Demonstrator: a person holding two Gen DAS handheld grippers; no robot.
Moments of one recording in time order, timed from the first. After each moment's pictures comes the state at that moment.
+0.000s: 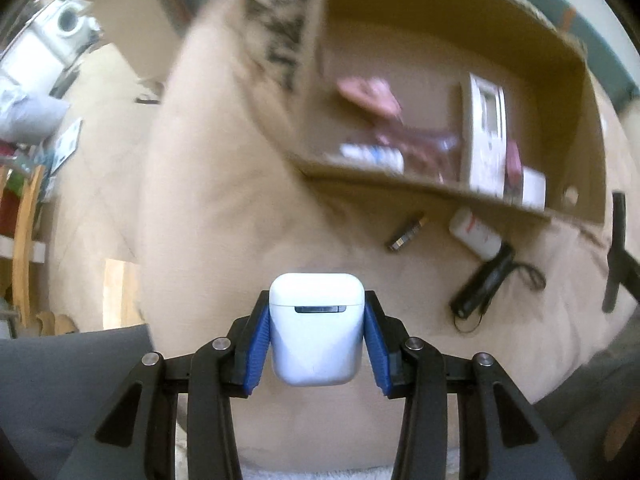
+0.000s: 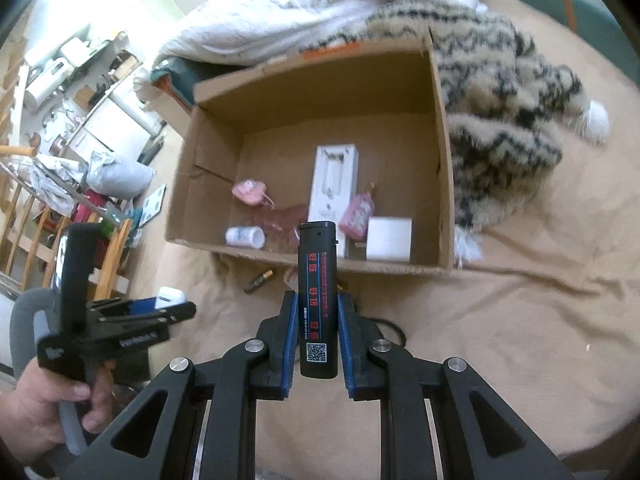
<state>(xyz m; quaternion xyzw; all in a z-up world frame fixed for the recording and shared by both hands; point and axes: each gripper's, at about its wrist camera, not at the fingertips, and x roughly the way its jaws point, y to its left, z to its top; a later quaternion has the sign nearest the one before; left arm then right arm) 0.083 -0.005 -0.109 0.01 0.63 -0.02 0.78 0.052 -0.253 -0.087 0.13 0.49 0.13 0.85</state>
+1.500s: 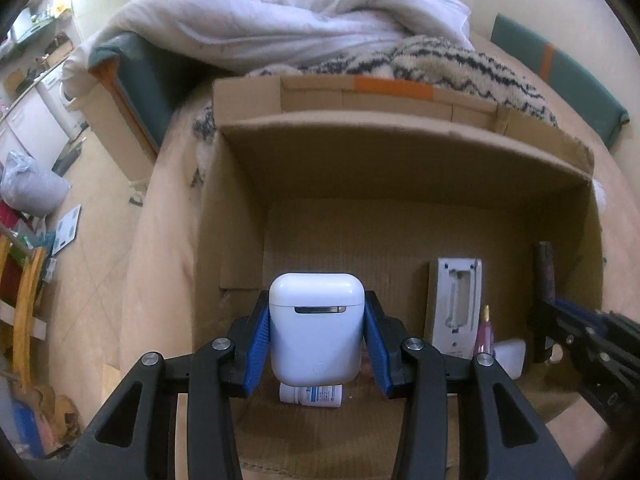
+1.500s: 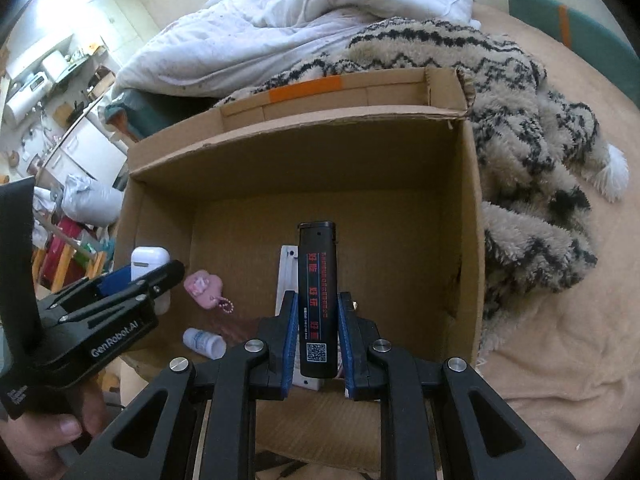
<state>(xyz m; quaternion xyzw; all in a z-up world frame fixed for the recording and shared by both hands) 0.218 -0.088 -0.101 0.05 0.51 -0.03 0.86 0.170 -0.256 -0.116 0.13 0.49 0.09 0.86</state>
